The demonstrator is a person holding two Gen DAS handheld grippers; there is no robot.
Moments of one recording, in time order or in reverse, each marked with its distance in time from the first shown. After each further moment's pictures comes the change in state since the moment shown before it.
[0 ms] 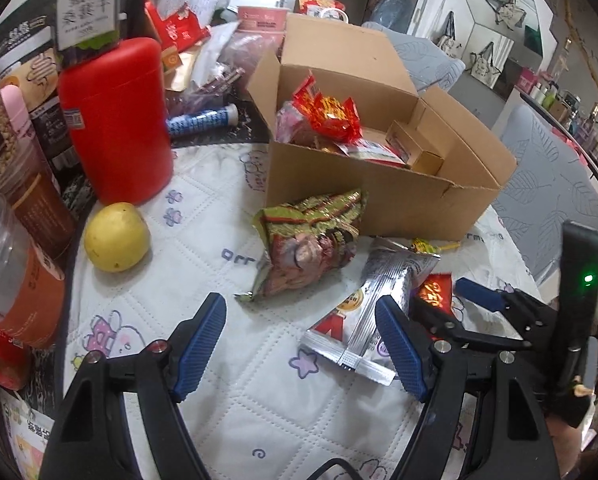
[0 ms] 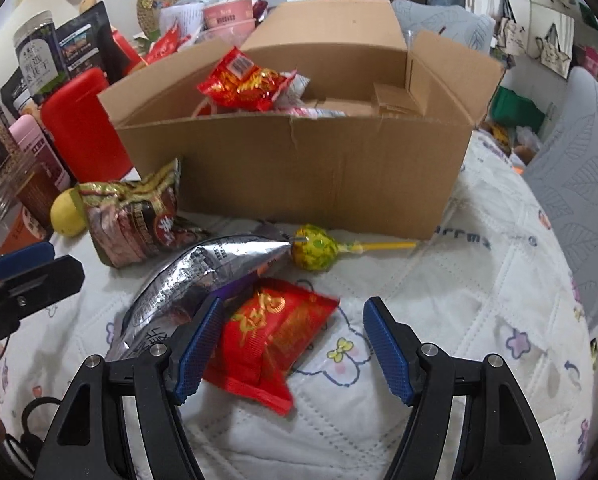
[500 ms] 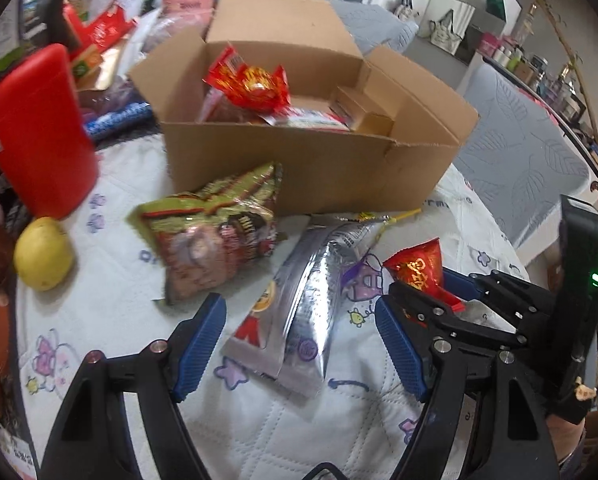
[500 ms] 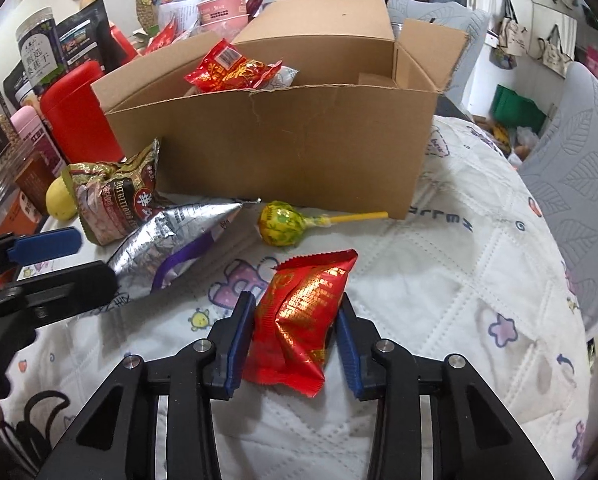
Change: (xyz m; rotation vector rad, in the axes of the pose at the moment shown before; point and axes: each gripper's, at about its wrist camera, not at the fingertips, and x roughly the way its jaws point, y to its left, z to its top) left arm 0.032 -0.040 0.003 0.116 0.091 -0.107; right arm -0.011 -0.025 -0.016 -0.015 -0.014 0.001
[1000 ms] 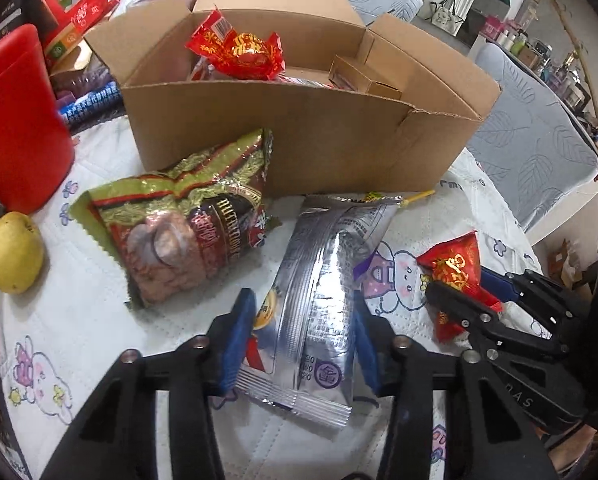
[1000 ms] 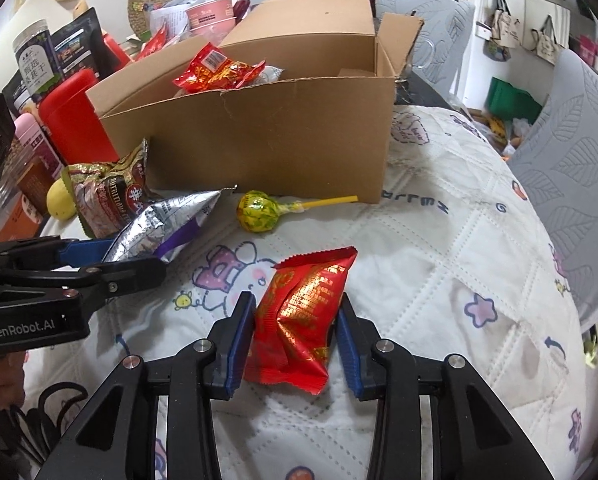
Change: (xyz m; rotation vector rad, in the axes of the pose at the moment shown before) left arm 0.023 -0.002 0.000 0.011 0.059 0.003; right arm -0.008 -0.010 -0.005 0.027 0.002 -0.005
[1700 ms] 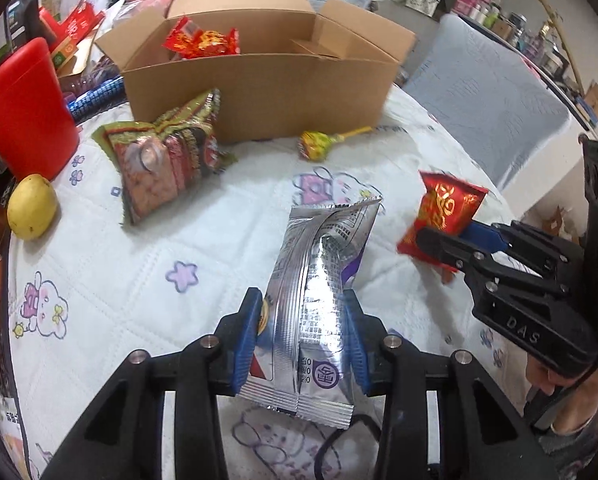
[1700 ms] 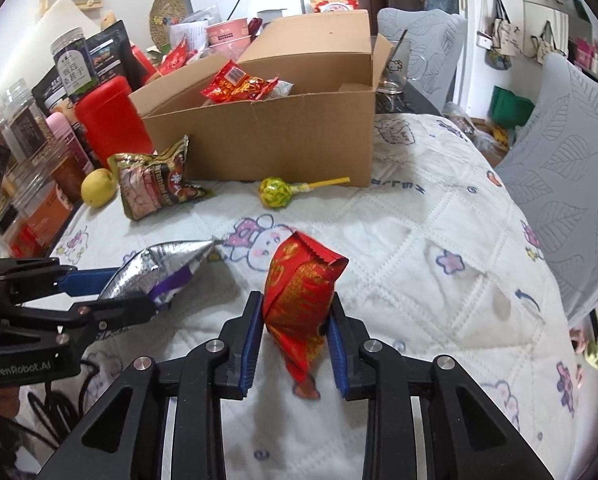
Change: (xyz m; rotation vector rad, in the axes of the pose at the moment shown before) left arm -0.040 -0.036 -0.055 0.089 0.035 -0.012; right arm -0.045 0.002 -0.034 -0.005 -0.044 0.037
